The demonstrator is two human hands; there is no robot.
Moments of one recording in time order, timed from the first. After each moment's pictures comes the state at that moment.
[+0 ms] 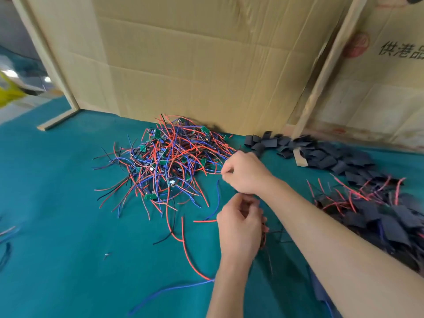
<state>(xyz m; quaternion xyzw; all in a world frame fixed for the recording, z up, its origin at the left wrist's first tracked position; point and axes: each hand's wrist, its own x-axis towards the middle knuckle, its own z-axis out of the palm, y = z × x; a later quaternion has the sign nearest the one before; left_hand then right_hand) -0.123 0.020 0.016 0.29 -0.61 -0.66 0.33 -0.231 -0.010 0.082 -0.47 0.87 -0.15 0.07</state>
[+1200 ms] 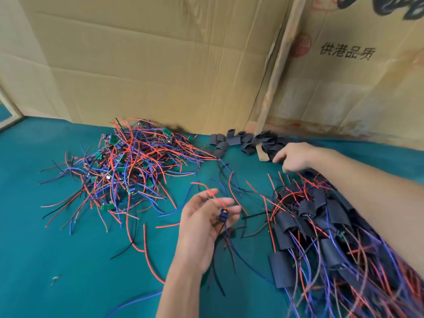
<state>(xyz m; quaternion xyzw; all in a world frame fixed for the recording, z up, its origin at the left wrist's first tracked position) -0.118 0.012 0.028 0.19 -0.37 -0.88 0.23 -0.377 0.115 0.113 -0.29 0.94 0.07 0.14</state>
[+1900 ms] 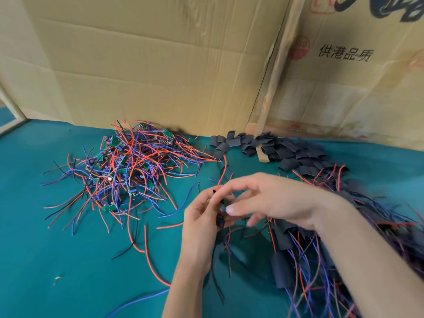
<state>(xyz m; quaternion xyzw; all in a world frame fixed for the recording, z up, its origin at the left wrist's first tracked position) -0.119 0.019 0.025 0.16 -0.50 -0.81 0.27 -0.214 0.129 0.135 -0.43 0.74 -0.33 0.40</state>
